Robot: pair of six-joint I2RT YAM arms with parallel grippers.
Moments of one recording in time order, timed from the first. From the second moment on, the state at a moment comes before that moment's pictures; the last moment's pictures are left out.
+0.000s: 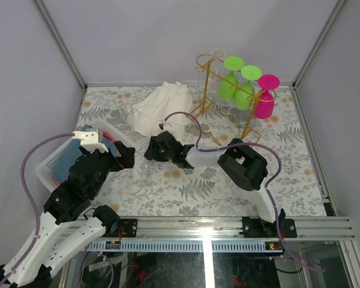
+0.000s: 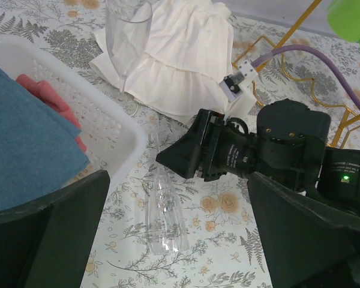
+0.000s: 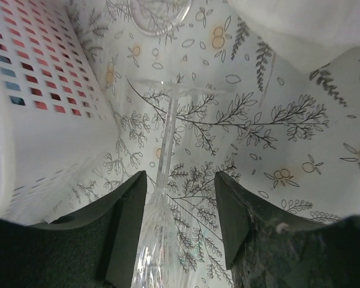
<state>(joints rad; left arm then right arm) -0.63 0.48 0.83 -0.65 -0.44 -0.42 0.97 2.13 1.33 0.21 0.09 0.88</state>
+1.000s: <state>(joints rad) -0.63 0.46 0.81 -0.65 -0.45 -0.44 0.98 2.19 1.34 0.30 -0.01 0.92</state>
